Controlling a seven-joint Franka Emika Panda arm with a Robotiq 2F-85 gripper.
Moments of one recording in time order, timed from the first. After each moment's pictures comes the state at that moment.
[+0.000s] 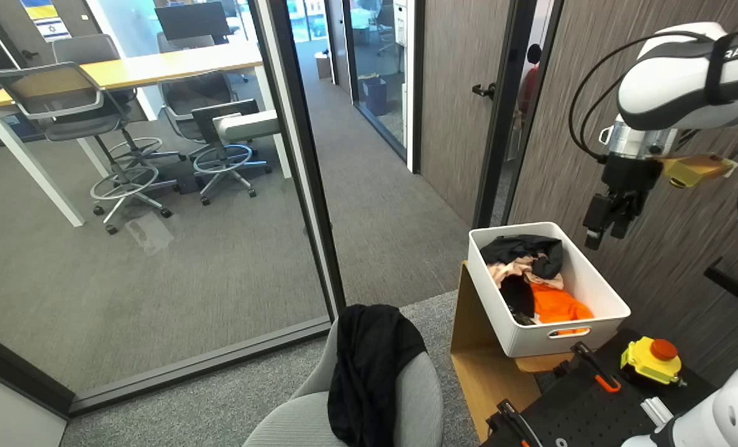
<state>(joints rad) -0.12 -0.52 -0.33 -2.59 -0.08 1.87 -0.41</state>
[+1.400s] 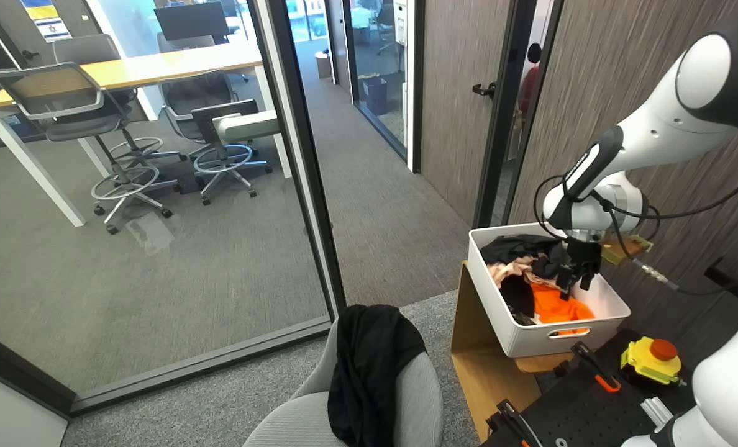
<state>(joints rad) -0.39 0.46 -0.21 -2.35 0.12 2.48 -0.77</state>
